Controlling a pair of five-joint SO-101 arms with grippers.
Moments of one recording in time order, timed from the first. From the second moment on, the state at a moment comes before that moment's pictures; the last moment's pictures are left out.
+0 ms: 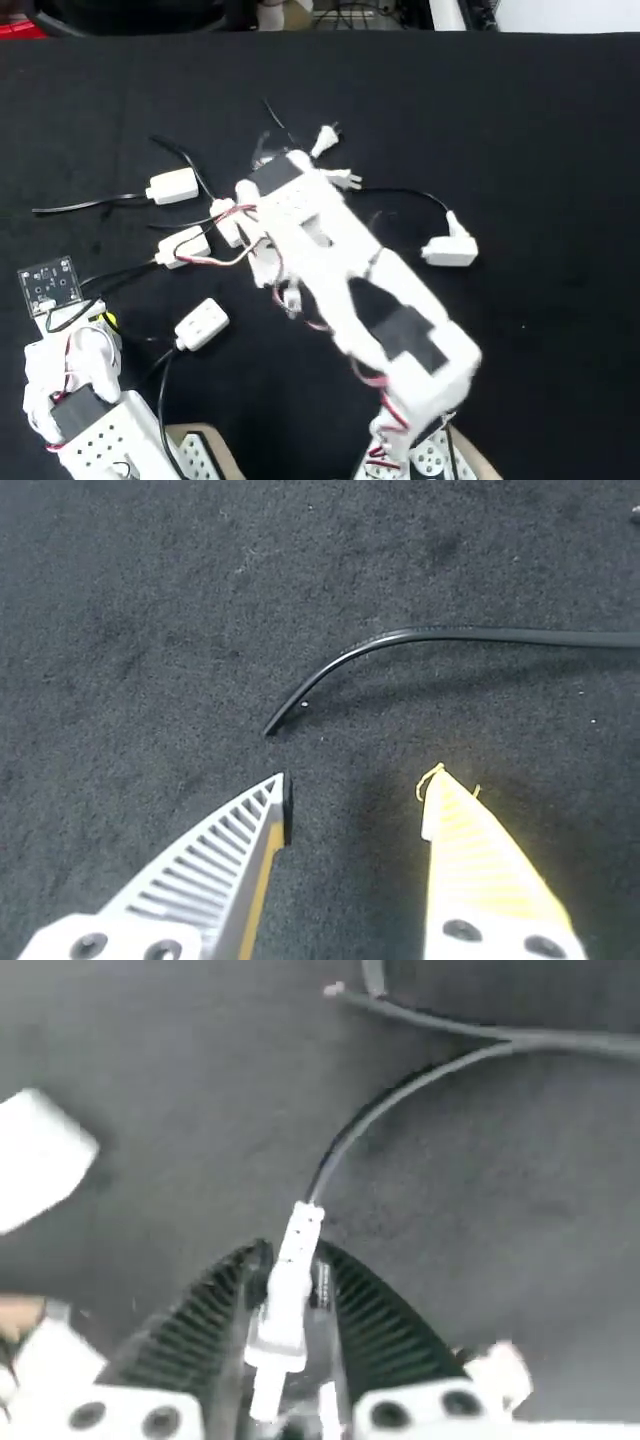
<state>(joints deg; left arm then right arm) -44.4 -104.1 96.3 63.1 -19.6 -36.0 10.4 -1.5 99.1 -19.6</state>
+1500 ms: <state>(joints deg) -44.4 -104.1 96.3 63.1 -19.6 -31.0 20.0 17.7 77.9 4.5</state>
